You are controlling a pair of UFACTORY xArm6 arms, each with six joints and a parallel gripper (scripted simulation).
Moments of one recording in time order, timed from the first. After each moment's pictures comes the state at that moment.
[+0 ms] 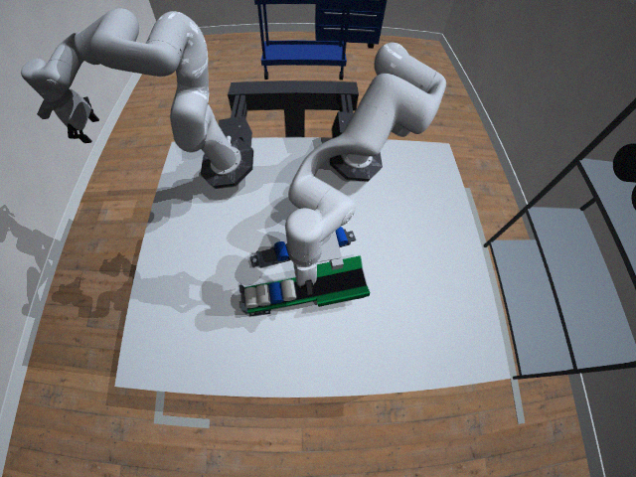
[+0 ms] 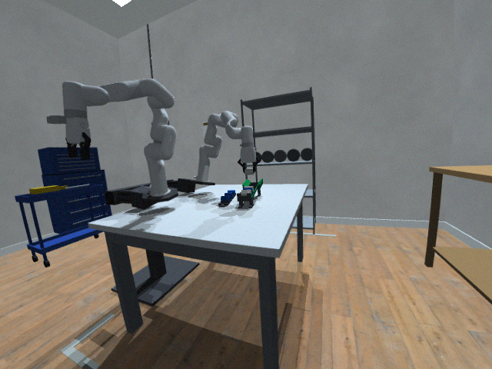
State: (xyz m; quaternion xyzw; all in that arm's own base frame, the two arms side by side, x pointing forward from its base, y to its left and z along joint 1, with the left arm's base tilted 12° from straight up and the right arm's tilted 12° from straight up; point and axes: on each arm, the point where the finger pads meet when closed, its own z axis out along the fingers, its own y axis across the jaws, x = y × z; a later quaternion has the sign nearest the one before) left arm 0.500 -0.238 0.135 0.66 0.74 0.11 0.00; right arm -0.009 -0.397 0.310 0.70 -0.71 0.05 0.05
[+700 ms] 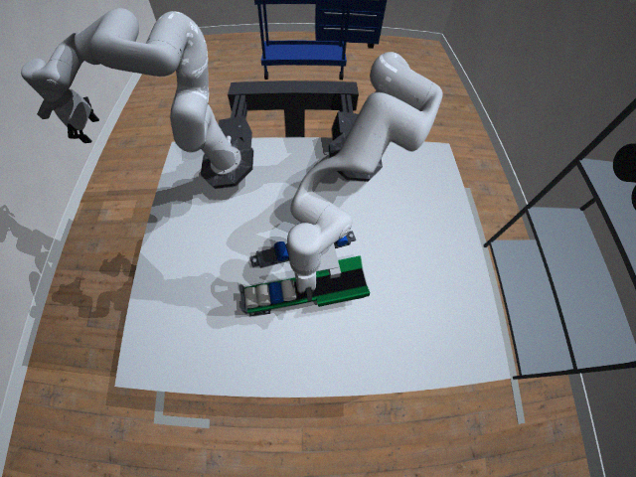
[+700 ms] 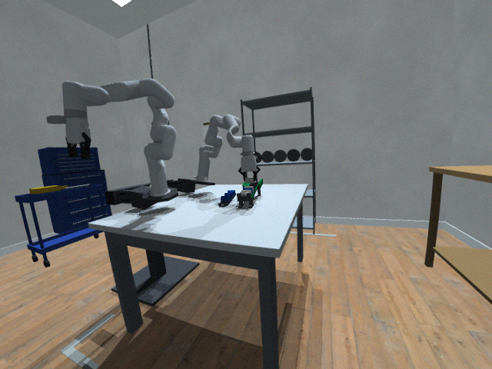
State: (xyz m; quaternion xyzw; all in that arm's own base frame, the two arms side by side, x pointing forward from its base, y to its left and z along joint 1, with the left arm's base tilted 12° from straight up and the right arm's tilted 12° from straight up) left arm 0.508 -0.229 0.078 0.66 0.74 0.11 0.00; right arm -0.009 -0.397 0.310 0.70 -0.71 0.05 0.05
